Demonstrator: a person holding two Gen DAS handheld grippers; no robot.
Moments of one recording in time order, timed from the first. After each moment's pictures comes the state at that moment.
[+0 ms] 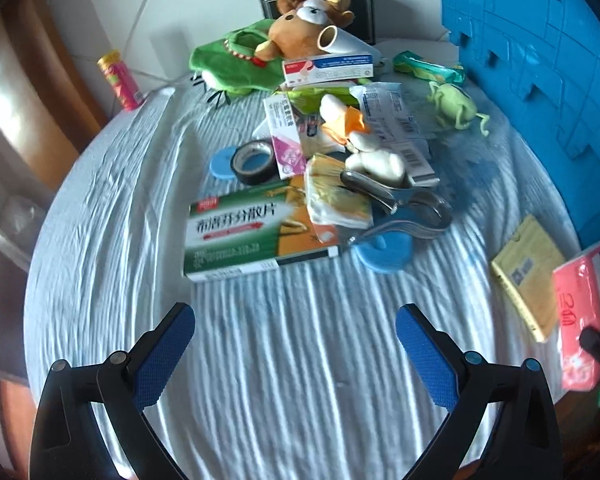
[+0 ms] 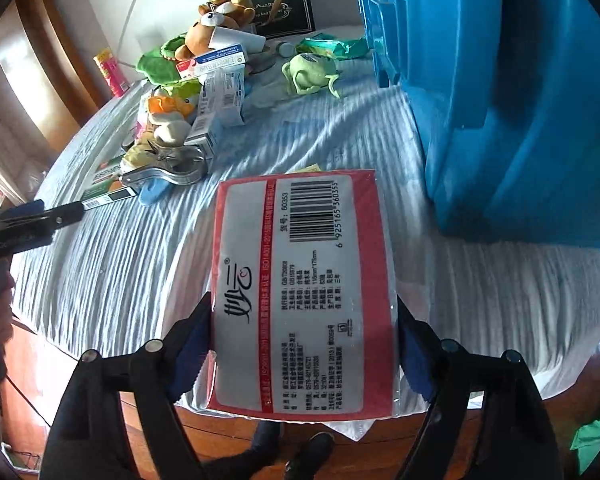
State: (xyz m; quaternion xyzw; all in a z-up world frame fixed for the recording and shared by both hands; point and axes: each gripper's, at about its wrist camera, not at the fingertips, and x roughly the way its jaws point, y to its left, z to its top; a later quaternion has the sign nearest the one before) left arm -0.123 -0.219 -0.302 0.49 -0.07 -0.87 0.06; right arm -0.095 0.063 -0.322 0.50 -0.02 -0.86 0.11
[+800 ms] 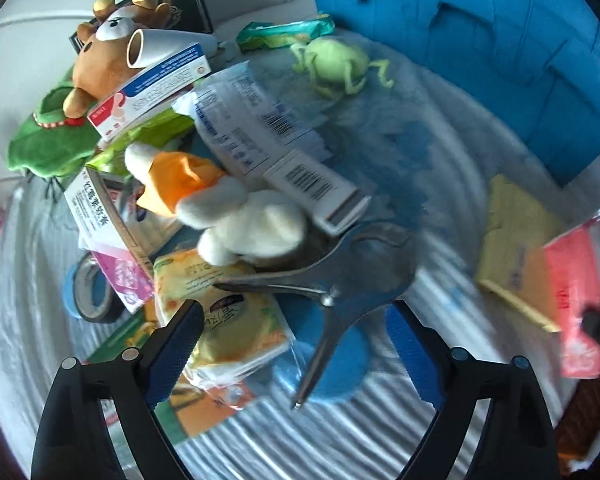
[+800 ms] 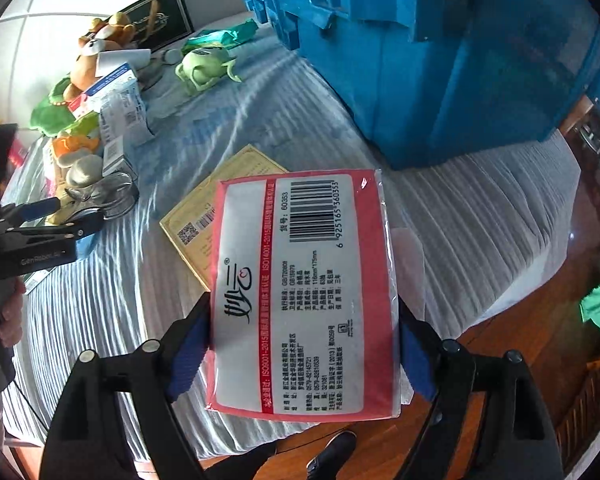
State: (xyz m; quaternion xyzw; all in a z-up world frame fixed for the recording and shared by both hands) left arm -0.224 -0.174 -0.344 0.51 -0.15 -0.82 -0.19; right arm -0.095 0.039 -0.335 0.52 -0.11 -0.84 -0.10
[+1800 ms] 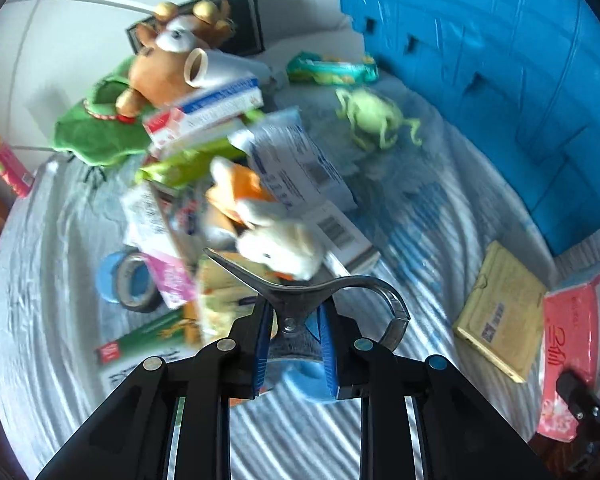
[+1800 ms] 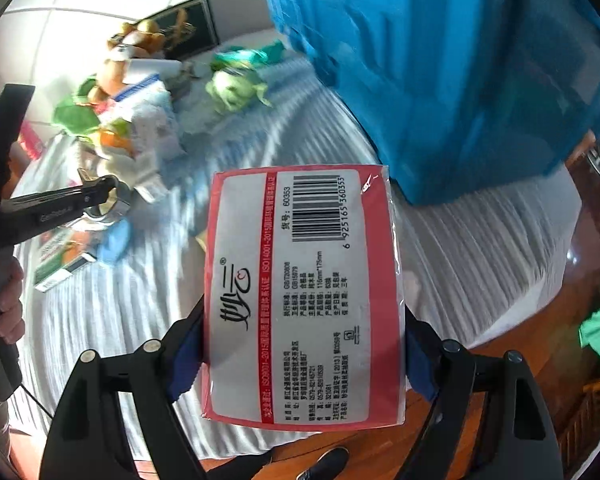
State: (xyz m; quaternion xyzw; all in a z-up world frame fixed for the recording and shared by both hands) left arm -0.222 -0.188 -0.301 0.48 -0.10 -0.86 -0.11; right arm -0.098 0.017 -0.296 0.49 -0.08 -0.87 -0.07
